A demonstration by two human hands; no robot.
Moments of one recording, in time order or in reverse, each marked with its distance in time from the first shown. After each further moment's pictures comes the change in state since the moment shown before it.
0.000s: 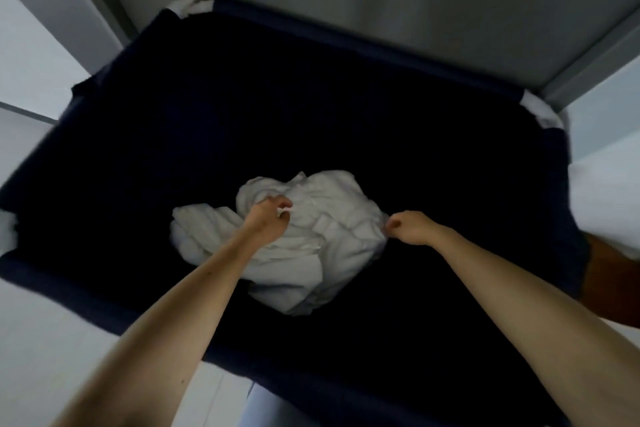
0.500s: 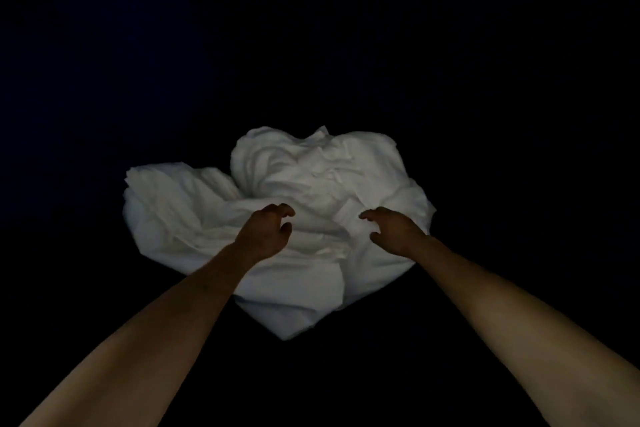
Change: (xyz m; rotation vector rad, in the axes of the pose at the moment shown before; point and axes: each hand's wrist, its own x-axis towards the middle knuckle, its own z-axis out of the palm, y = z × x) left_hand 0.149 -0.139 0.102 -0.021 -0.216 -0.083; right_hand 0.227 -0.029 0.104 -0.134 -0.106 -0.256
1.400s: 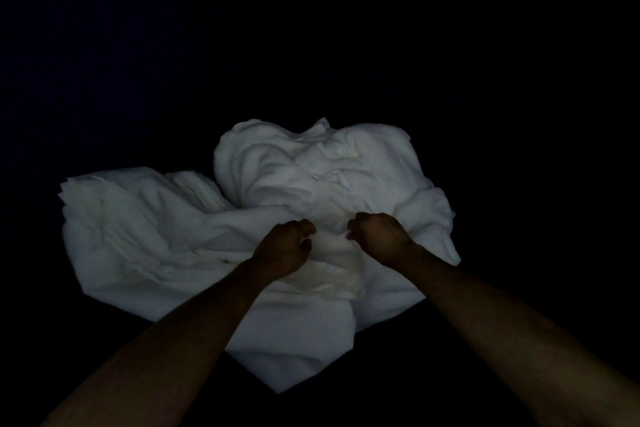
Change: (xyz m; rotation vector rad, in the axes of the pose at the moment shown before) left_hand 0.089 -0.036 0.075 -0.026 -0.167 0.025; right_hand 0.108 0.011 0.059 -0.293 0.148 -0.254
